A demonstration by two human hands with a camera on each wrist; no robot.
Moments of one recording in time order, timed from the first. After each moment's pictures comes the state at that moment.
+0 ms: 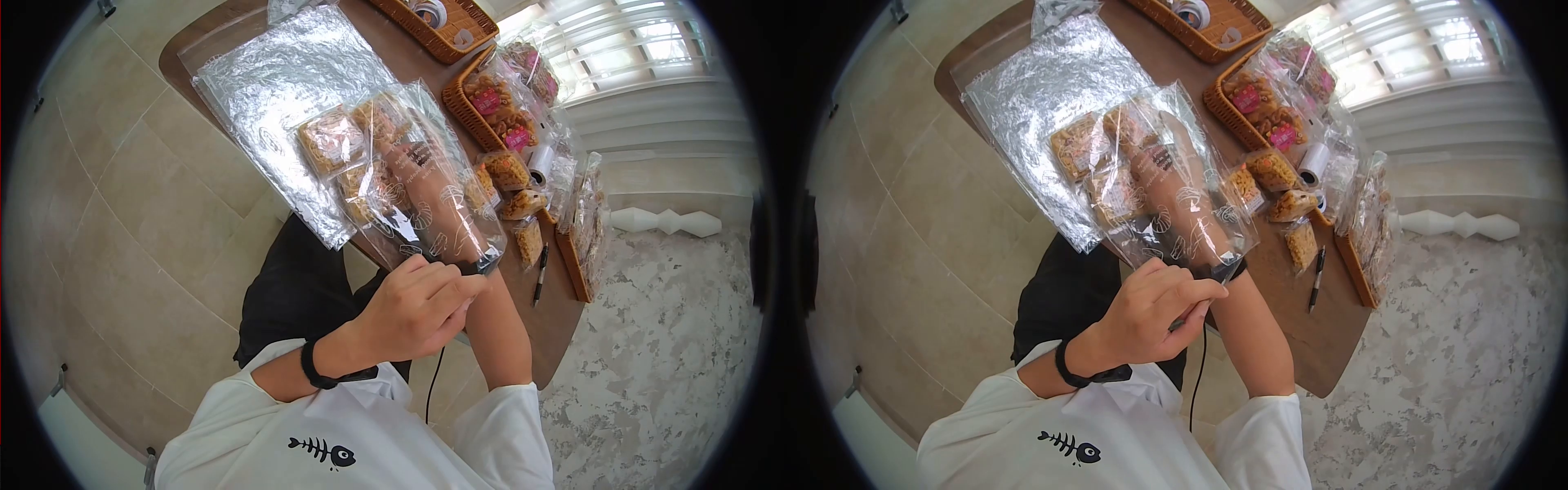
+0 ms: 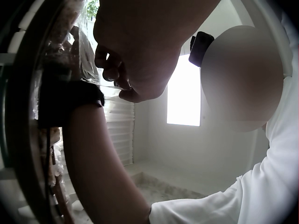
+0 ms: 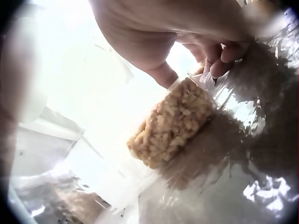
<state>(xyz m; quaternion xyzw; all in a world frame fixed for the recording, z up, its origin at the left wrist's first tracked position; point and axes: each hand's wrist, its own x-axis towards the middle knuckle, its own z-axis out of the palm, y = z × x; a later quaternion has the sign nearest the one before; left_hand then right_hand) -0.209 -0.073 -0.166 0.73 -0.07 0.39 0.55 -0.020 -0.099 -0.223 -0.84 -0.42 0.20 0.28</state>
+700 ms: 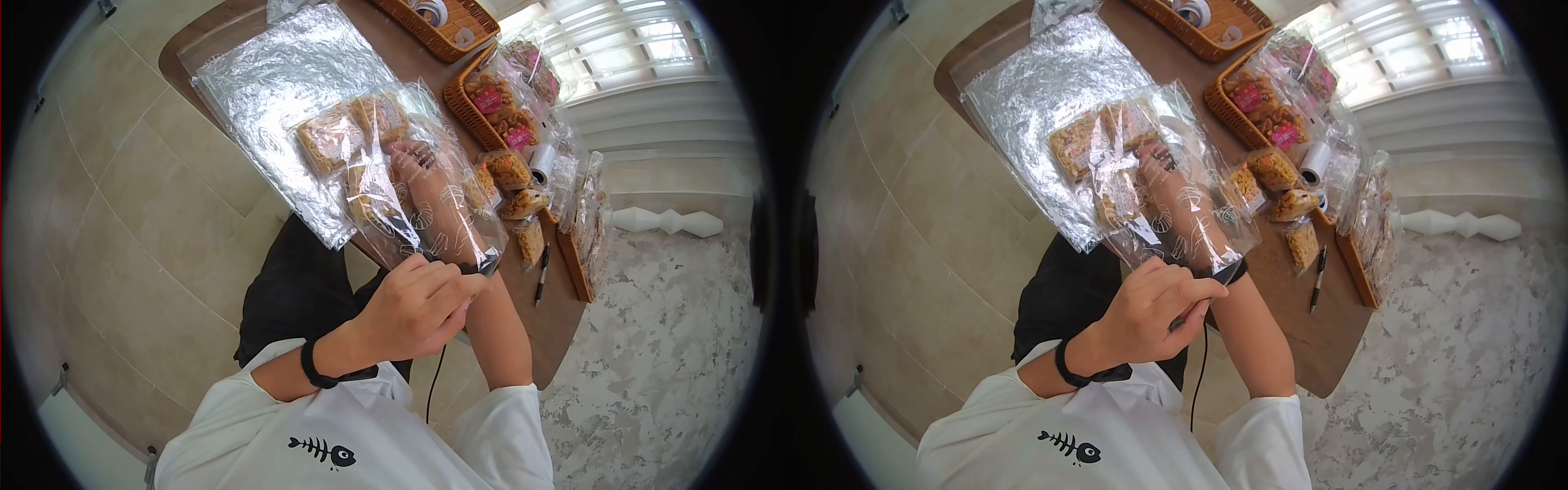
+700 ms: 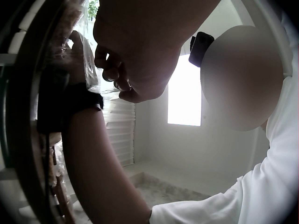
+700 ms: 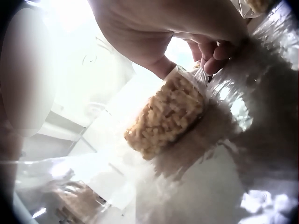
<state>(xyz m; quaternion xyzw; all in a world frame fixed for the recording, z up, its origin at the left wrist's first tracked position) -0.207 -0.073 -0.168 0.73 -0.07 0.40 0.56 -0.052 -0.087 -0.179 -0.86 -0.32 0.22 0.34</state>
